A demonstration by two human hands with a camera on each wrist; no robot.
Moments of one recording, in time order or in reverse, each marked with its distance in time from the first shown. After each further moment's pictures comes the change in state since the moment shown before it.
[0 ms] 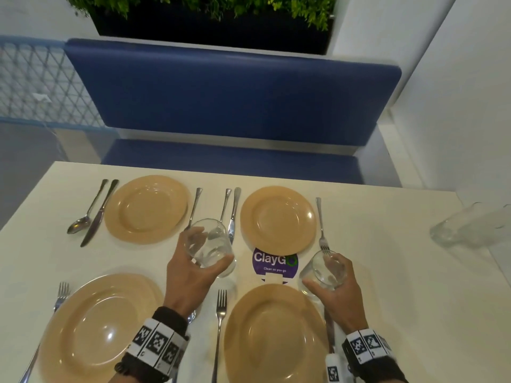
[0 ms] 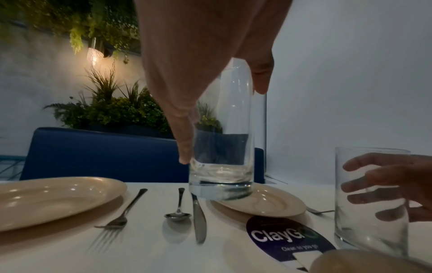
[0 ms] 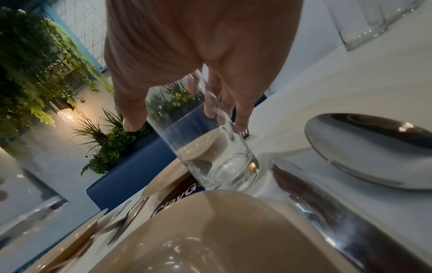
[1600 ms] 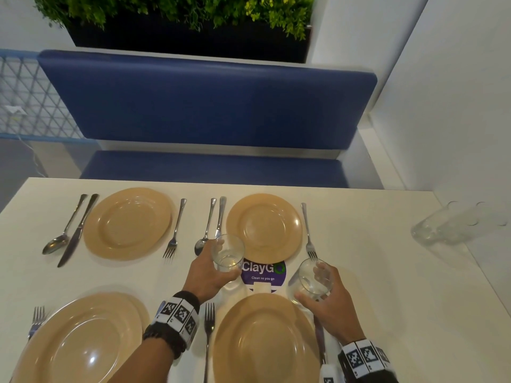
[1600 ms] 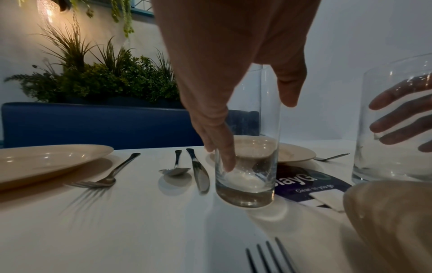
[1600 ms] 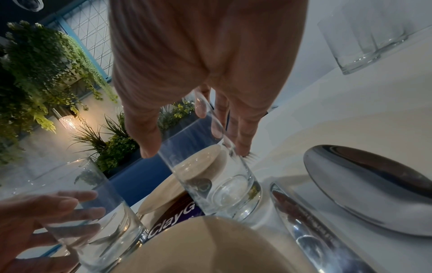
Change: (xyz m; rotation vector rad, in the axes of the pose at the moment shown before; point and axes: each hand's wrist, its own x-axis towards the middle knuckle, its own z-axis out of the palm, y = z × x) left_hand 0.048 -0.039 0.056 0.345 -0.318 -0.070; right_hand -0.001 0.007 -0.011 -0.047 -0.082 0.035
